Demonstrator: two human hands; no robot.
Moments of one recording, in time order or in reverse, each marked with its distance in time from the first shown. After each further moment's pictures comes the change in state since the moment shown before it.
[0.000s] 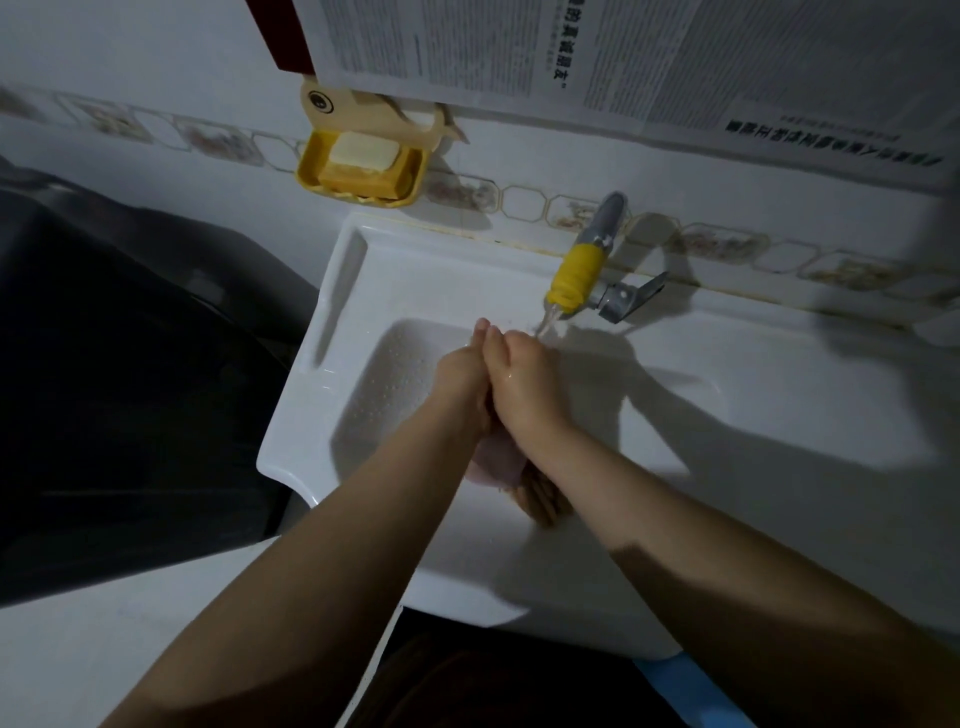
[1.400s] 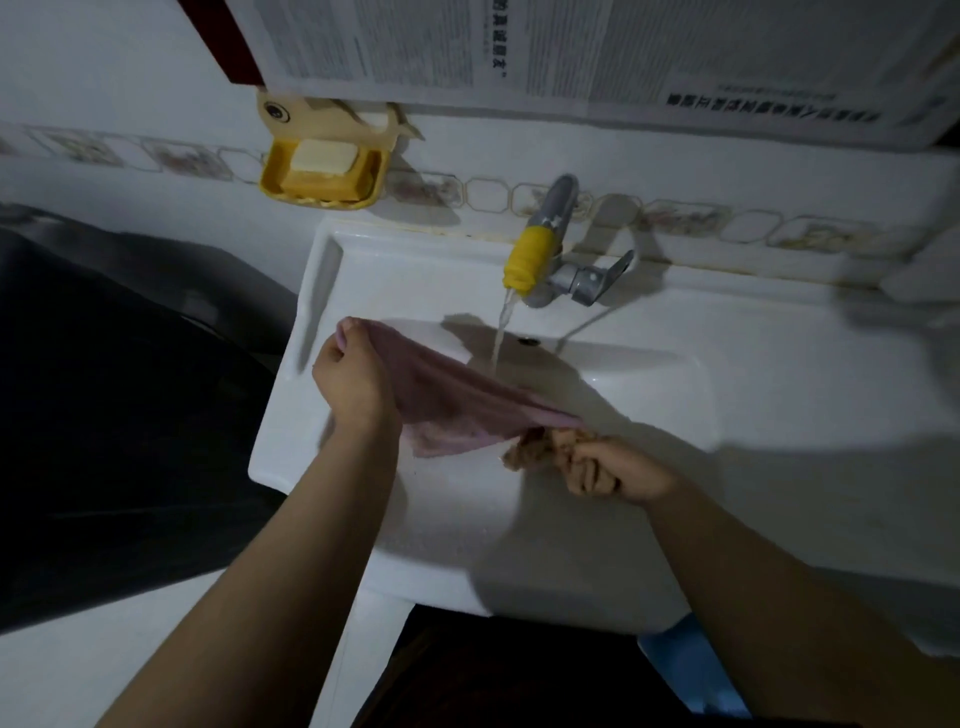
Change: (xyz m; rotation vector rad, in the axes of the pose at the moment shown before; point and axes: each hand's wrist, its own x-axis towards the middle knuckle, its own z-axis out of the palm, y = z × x) left_hand -0.003 0.012 -0.062 -0.126 0.540 0.436; right_hand -0.042 0.168 -0.063 0.294 -0.532 0.770
